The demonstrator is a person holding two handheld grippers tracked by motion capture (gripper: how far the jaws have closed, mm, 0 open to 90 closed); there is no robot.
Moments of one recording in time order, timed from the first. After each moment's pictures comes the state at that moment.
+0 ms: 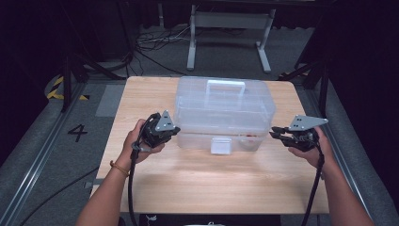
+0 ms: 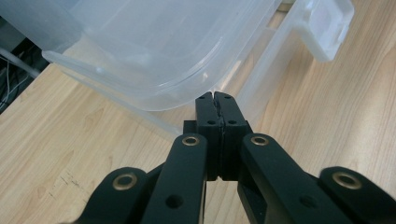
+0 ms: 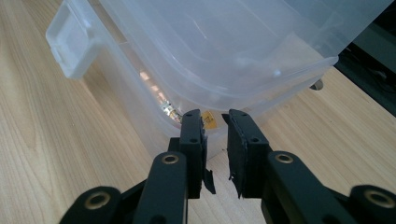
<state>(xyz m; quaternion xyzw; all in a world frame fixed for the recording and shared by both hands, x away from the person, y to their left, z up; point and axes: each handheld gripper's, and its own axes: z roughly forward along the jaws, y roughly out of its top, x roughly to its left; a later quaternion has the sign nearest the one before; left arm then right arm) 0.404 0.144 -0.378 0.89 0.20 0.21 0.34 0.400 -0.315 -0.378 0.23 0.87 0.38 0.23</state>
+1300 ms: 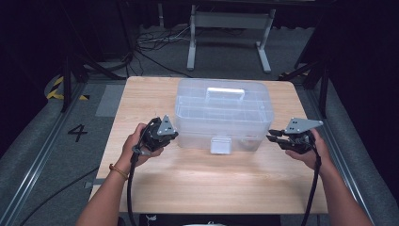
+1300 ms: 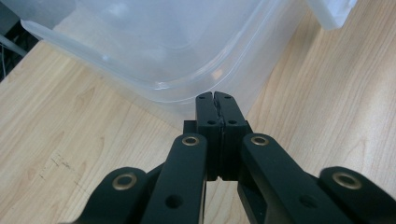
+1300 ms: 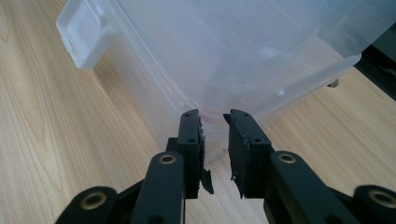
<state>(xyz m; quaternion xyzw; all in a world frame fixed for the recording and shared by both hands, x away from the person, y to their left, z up) 0.402 0.146 -0.393 0.91 0.20 0.20 0.32 0.398 -0.308 -0.386 0.23 0.87 0.37 0.22</state>
